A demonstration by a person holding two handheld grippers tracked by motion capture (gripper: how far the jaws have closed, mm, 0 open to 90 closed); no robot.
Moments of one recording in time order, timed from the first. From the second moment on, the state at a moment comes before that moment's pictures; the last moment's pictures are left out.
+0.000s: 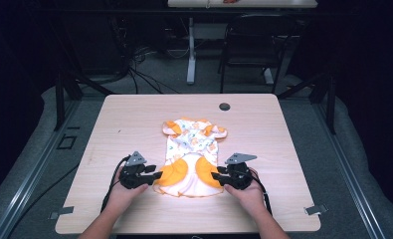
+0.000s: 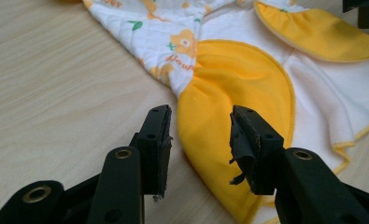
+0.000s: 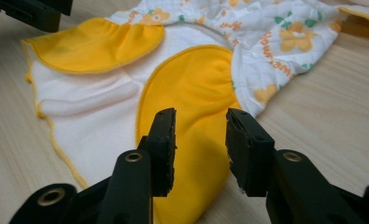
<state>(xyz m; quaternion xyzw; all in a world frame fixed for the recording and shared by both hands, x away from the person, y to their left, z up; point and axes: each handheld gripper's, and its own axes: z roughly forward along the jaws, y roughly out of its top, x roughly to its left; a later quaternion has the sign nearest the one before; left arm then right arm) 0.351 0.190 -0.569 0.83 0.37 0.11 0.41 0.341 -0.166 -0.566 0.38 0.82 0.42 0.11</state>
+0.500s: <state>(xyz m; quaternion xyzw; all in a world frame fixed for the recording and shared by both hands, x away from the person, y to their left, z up) 0.359 0.165 -0.569 0.84 0.35 0.12 0.40 0.347 -0.148 -0.567 0.37 0.83 0.40 0.14</state>
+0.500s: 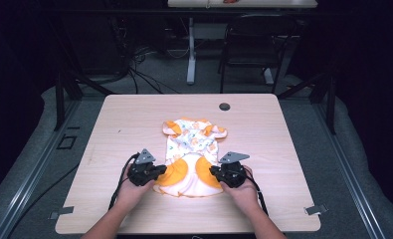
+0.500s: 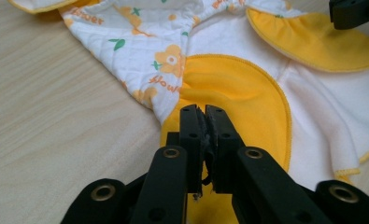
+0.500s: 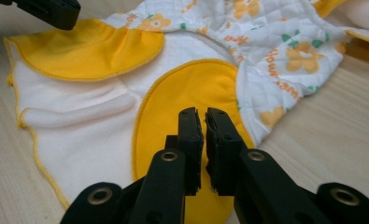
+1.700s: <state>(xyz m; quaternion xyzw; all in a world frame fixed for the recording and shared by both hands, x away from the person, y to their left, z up) 0.334 0.159 -0.577 0.87 0.32 0.10 0.37 0.328 -0.142 -0.574 0.33 0.87 0.35 0.11</state>
